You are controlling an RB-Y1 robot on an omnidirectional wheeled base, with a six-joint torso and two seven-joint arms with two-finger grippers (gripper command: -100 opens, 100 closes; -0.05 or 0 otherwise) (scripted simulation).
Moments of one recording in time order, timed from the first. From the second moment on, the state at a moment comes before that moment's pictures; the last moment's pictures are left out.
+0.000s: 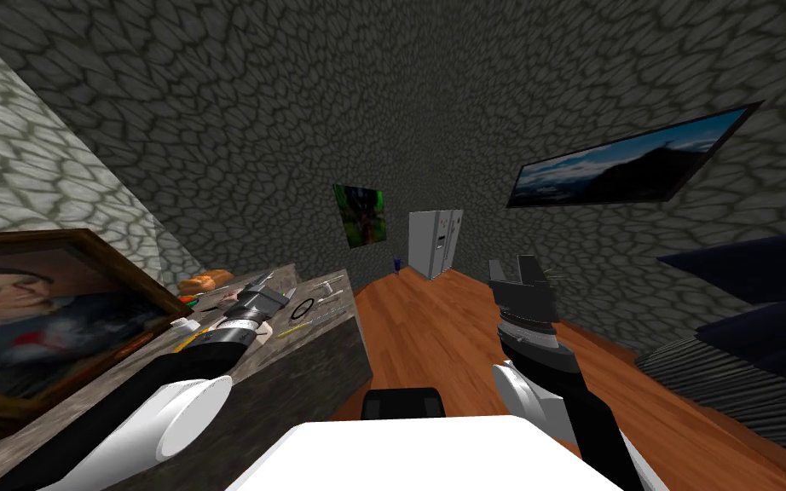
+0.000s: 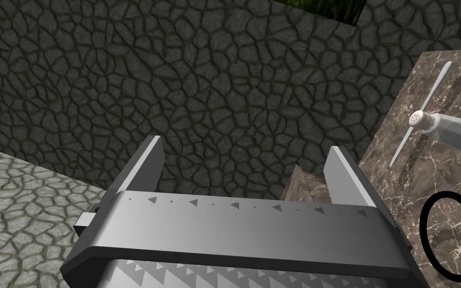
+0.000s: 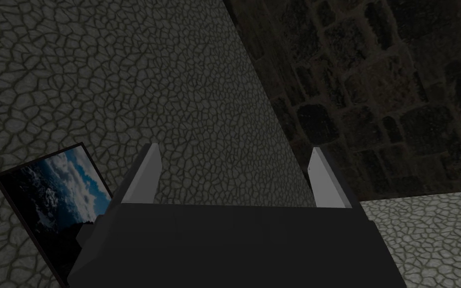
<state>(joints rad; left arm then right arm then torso) 0.48 0.31 0.54 -2.44 0.51 0.38 0.32 0.54 -0.01 -0.06 -2.40 -0.04 -0.62 0.15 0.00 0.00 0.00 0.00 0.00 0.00</state>
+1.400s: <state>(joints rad) 0.55 0.33 0.65 -2.41 0.65 0.76 0.39 0.54 -0.01 -0.06 -2.40 -0.04 -0.62 0.15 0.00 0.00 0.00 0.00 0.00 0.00</state>
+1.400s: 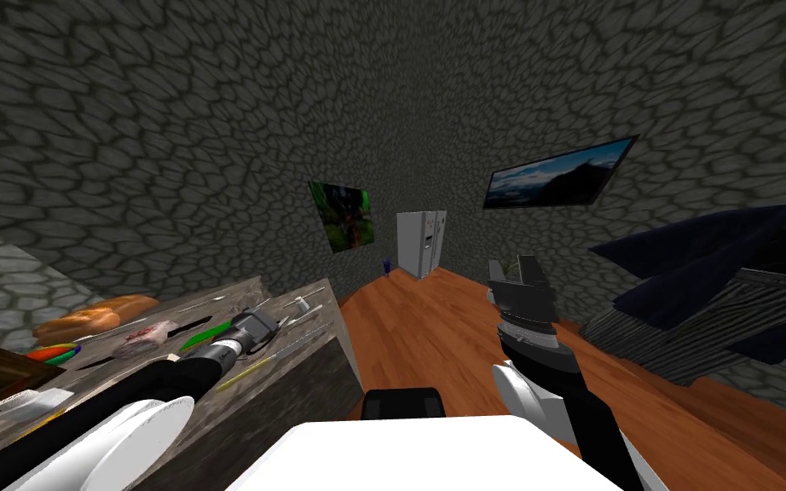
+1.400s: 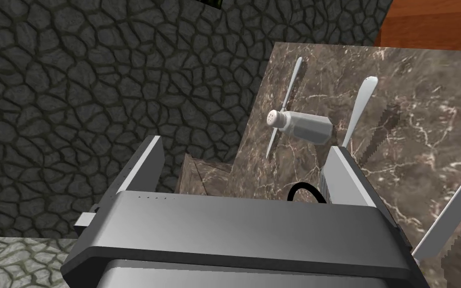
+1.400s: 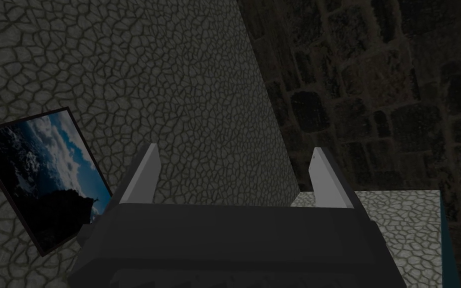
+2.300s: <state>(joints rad) 0.62 0.35 0.71 -2.39 0.74 1.01 0.42 0.54 -0.01 -0.06 -2.40 -0.04 -0.62 0.15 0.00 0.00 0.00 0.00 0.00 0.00</state>
